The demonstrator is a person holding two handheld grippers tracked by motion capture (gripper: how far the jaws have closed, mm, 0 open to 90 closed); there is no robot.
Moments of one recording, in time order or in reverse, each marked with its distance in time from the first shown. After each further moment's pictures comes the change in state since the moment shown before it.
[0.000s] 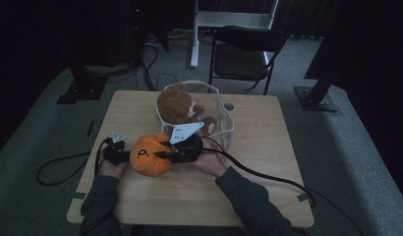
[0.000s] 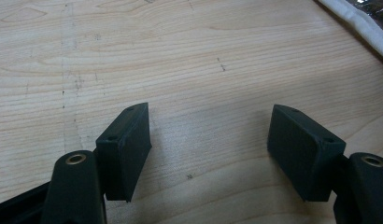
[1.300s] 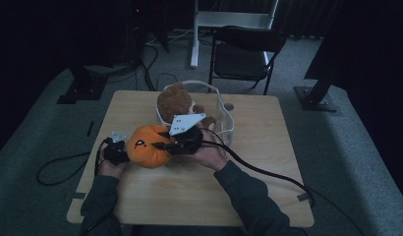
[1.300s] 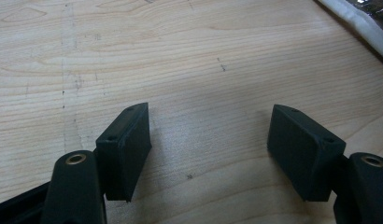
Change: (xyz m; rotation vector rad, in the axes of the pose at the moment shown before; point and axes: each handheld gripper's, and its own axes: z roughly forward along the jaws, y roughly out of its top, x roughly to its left) left arm 0.000 0.000 0.000 0.003 0.000 0.002; right arm -0.008 0.024 -0.011 -0.044 -0.029 -0.021
